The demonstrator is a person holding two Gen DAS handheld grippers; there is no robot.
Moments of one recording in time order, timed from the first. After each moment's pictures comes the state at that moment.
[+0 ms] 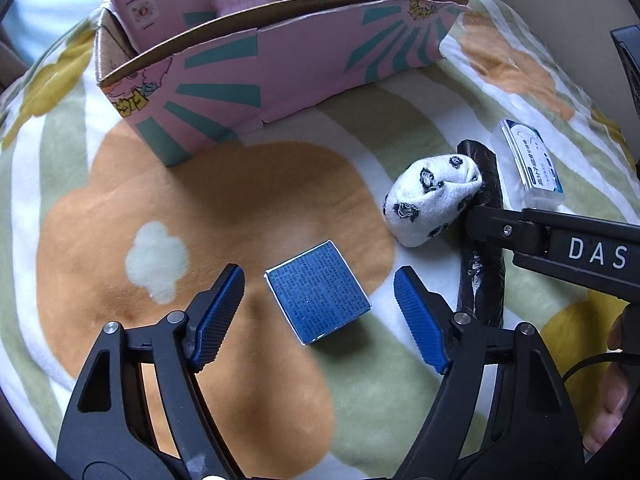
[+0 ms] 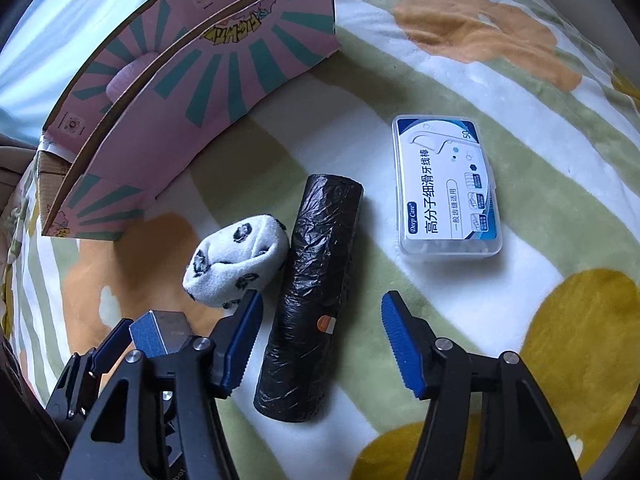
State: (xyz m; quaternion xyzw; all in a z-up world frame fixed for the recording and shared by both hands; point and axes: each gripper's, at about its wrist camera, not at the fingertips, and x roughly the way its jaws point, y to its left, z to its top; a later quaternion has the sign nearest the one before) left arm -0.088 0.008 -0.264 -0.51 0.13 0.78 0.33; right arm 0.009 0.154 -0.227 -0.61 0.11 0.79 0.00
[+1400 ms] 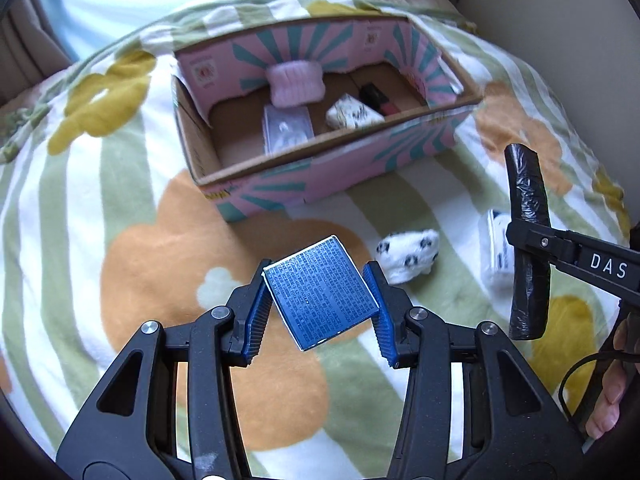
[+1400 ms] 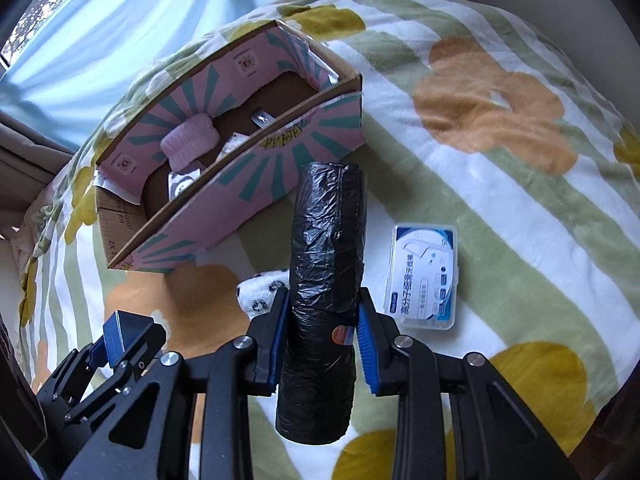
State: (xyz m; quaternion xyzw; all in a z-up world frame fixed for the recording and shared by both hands) left arm -0.105 -0.013 -0.166 -0.50 0.05 0.83 0.25; right arm -0.003 0.176 -0.122 -0.55 0.09 0.83 -0.06
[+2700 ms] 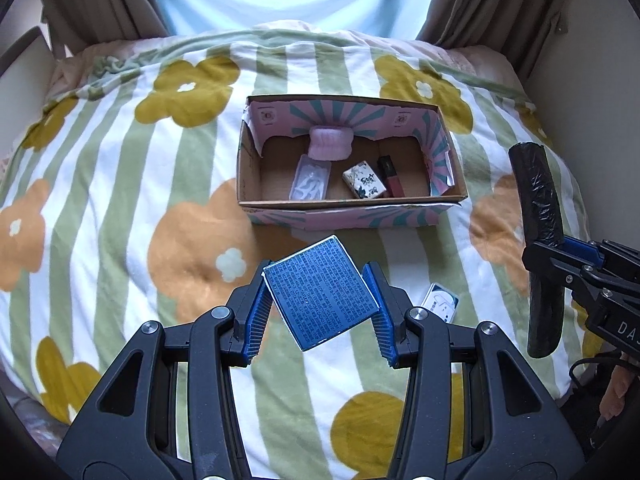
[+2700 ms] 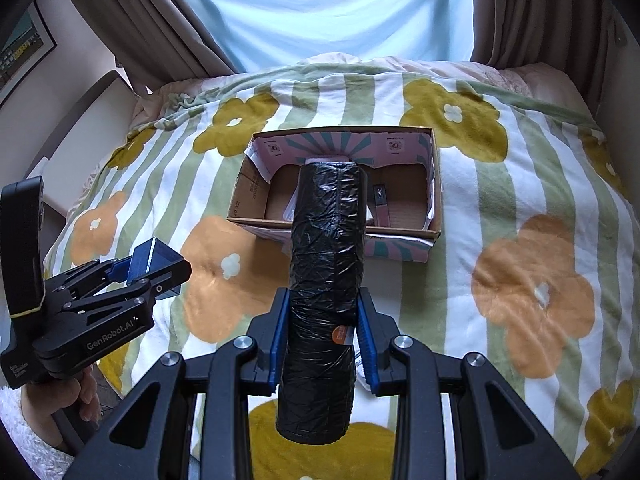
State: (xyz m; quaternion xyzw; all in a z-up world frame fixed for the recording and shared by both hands) left arm -0.074 0.011 -0.038 -0.51 -0.04 0.85 0.10; right arm -0.047 0.198 -0.007 -0.50 -0.10 0.78 -0.37
